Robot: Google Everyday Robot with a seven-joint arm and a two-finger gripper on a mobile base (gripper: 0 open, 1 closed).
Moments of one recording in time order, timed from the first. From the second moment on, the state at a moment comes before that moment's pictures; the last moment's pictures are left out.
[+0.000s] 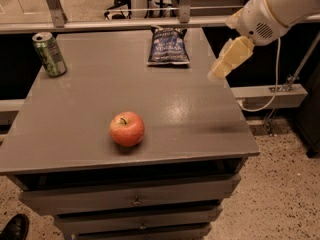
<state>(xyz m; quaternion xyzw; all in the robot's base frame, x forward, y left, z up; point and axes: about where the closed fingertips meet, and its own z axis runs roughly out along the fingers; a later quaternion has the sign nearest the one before) 0.589 -0.156 0.963 -0.54 0.77 0.08 0.33</state>
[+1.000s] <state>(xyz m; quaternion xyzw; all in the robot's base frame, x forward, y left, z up) 0.720 -0.092 0.893 -0.43 0.76 0.19 0.45</state>
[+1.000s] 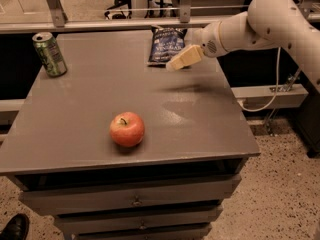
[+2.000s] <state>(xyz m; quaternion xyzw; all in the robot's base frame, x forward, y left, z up) 0.814 -0.085 0.869 -0.36 0.77 0.16 0.50</state>
